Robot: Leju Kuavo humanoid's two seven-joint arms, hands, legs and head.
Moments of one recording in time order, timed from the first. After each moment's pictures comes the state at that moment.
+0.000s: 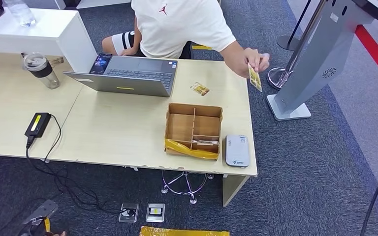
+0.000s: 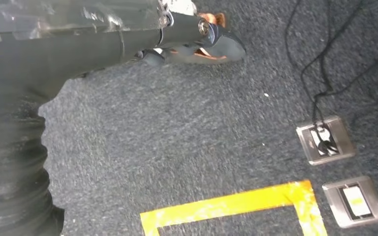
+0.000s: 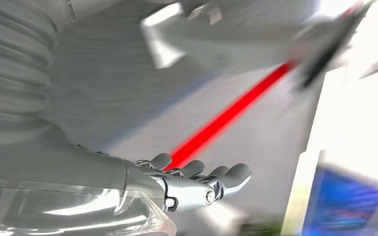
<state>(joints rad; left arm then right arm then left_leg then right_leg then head) -0.24 0.45 -0.21 -0.21 -0.12 -0.15 -0.08 -0.44 -0.48 -0.42 -1.12 0.37 -0.32 -0.06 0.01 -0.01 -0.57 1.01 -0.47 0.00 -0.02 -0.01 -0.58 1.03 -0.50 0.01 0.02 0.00</state>
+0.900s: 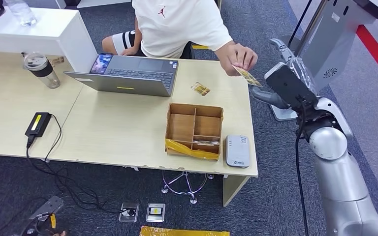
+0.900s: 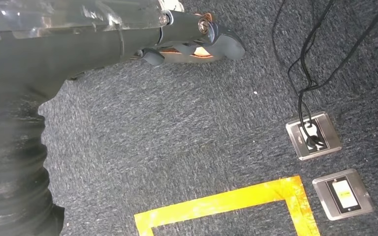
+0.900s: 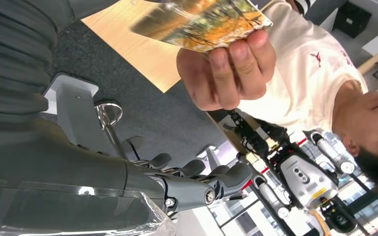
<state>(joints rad) -0.27 0.43 -0.20 -0.21 -0.16 -0.14 -0.09 -0.62 -0.25 0.11 -1.46 0.70 0.20 -0.02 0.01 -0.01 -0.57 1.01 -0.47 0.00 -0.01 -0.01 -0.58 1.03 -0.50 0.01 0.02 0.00</state>
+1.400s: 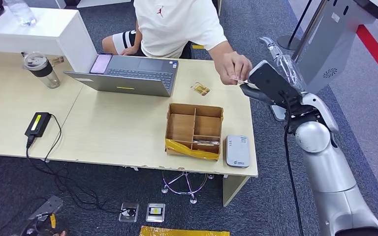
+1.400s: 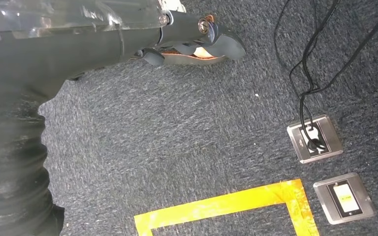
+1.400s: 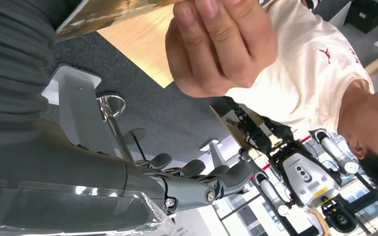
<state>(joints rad) -0.27 0.42 -0.18 -0.21 -0.18 -0.14 -0.08 -0.68 -0.21 0.17 -1.38 0.77 0.15 -0.03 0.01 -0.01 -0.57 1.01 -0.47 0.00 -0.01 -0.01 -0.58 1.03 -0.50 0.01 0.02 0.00</state>
